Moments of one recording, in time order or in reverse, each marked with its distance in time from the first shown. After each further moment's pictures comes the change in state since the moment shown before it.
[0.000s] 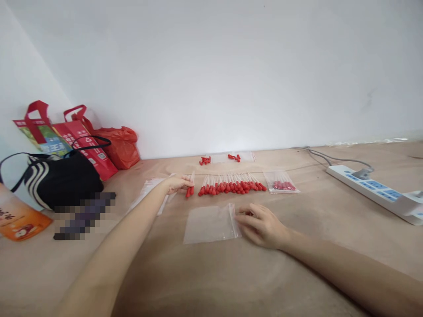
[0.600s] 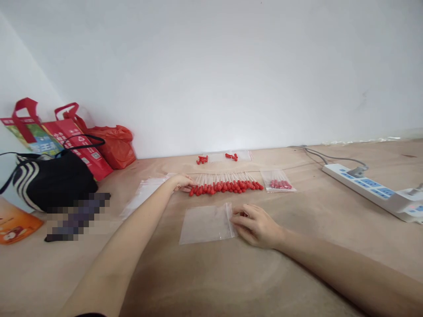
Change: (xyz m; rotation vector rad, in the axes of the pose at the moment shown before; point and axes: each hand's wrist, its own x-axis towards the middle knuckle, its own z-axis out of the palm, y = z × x) left_hand 0.038 -0.004 0.014 0.070 0.167 -0.059; right_hand 0.003 -0.002 0.003 0.026 -0.028 0.012
